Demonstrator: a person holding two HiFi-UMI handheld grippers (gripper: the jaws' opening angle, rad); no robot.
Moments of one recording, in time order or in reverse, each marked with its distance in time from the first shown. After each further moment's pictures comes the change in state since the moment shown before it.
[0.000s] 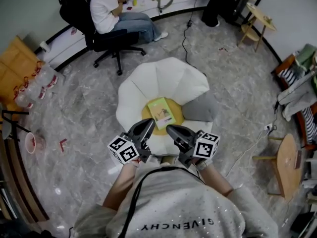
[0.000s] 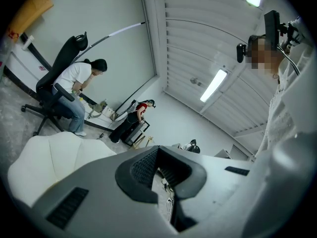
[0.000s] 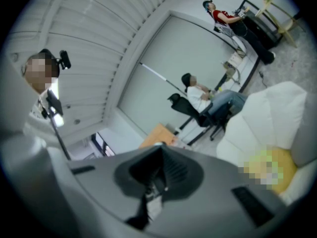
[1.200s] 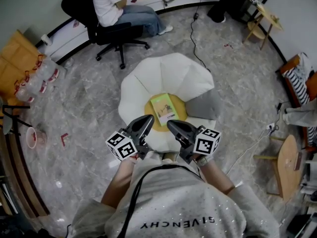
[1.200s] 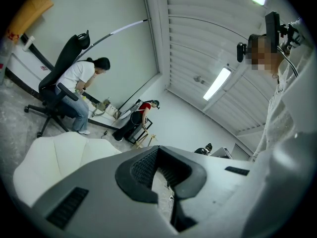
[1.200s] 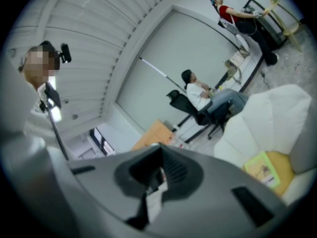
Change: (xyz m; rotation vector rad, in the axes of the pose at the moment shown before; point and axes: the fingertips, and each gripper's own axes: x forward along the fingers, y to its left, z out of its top) left arm -0.005 0.026 0.009 -0.021 0.030 0.032; right arm 0.024 -0.016 0.004 -0.026 0.052 -0.021
